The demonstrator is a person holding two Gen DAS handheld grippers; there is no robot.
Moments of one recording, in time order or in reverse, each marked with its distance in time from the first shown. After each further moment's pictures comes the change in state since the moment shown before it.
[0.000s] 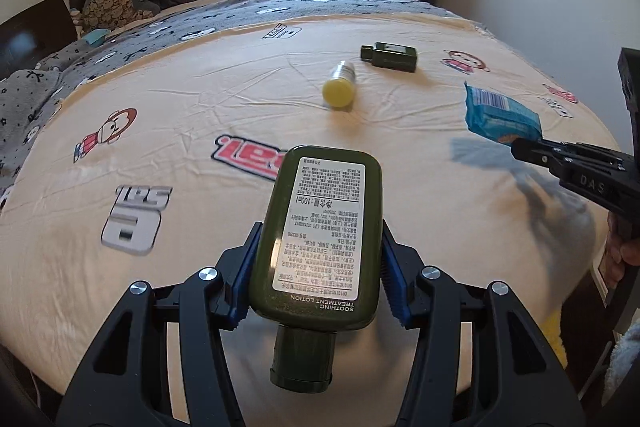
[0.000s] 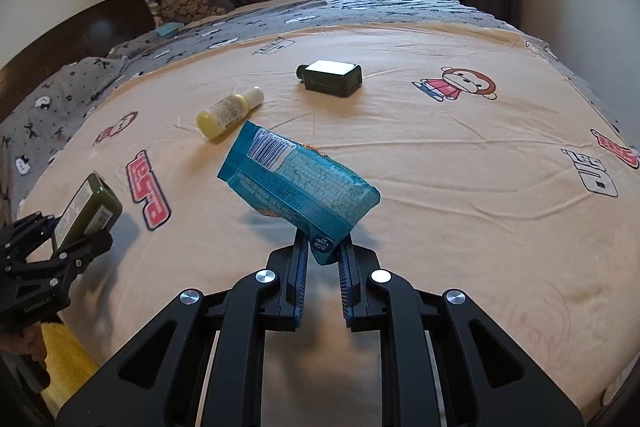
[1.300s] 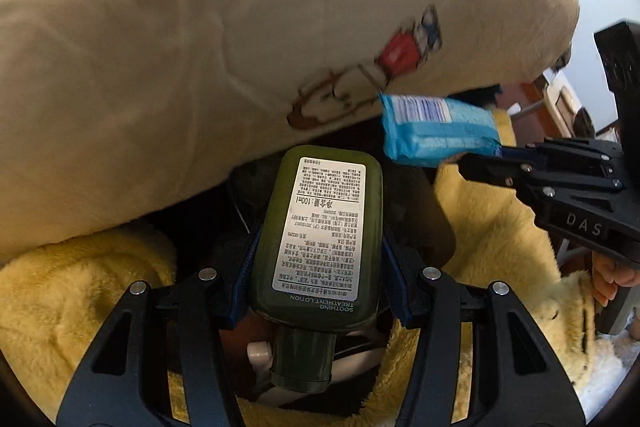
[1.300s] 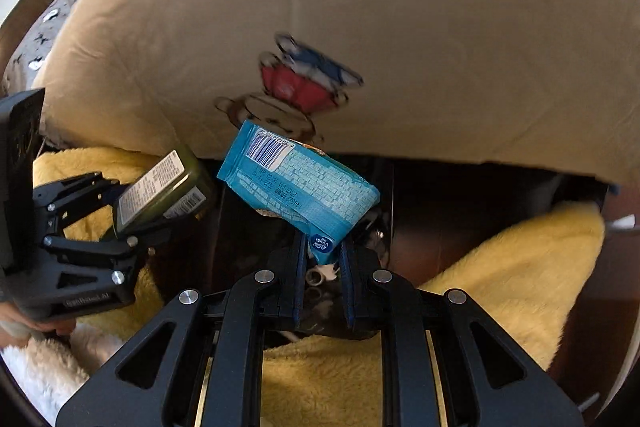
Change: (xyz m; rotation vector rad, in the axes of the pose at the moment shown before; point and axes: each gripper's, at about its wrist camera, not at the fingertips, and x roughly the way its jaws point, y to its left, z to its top) left arm 0.049 -0.085 -0.211 0.082 0.467 -0.258; right arm -0.006 0.026 -0.246 0.112 0.441 0.100
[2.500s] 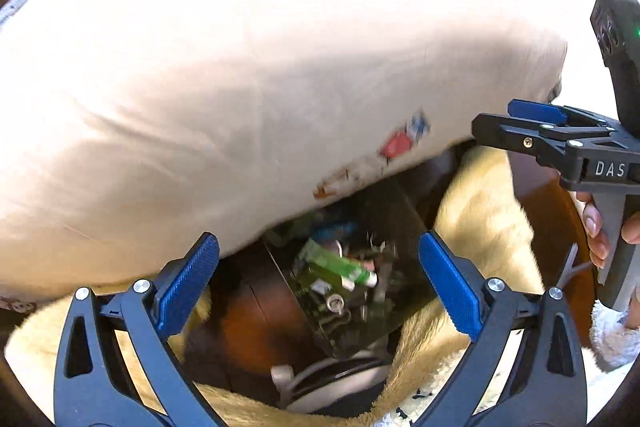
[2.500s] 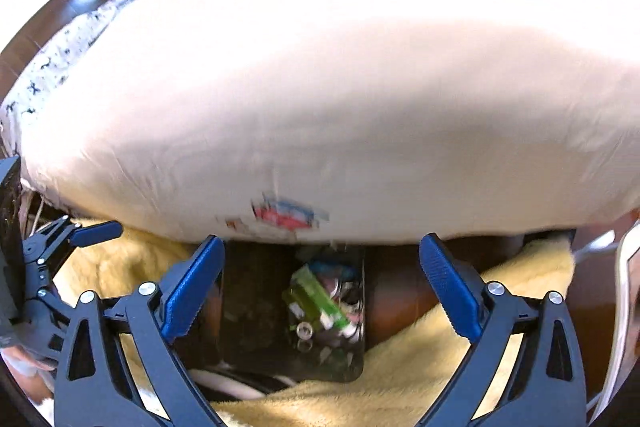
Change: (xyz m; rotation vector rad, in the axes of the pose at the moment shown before) left arm -0.087 0.010 0.024 0.017 -0.181 0.063; right arm -0.071 0.000 0.055 0.033 -0.220 -0.062
